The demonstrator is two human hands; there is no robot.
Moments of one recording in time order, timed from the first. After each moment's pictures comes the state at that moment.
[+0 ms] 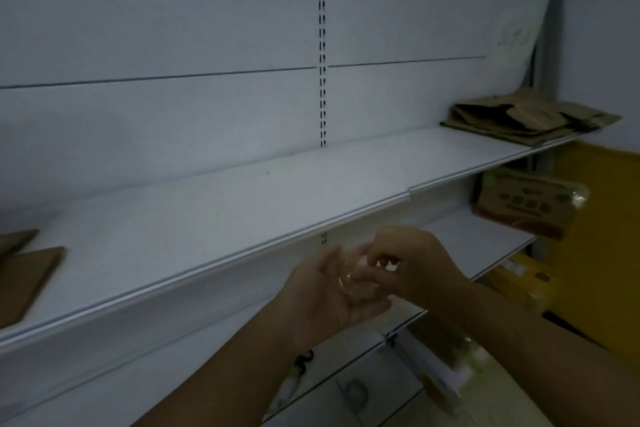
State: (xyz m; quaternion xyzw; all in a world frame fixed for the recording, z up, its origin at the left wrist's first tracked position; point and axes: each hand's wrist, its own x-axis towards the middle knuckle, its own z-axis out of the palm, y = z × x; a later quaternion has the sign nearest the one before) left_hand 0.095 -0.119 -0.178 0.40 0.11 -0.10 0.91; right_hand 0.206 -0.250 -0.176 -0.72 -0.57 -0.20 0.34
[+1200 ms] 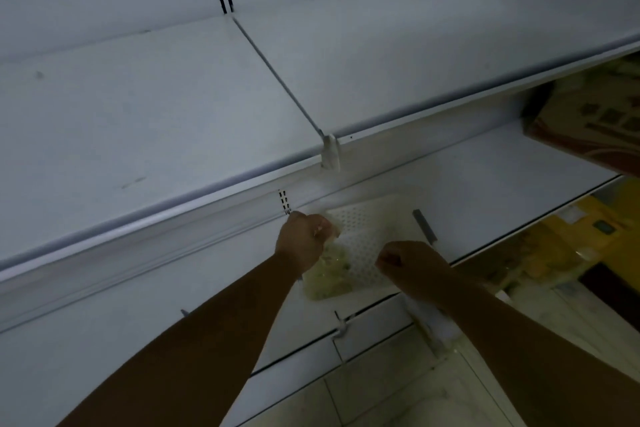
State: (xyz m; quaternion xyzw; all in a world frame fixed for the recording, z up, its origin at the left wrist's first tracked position) left_hand 0.387 -0.074 -0.436 0.94 0.24 0.06 0.25; right_hand 0.468 -0.274 -0.406 -0.87 -0.37 0.23 0.21
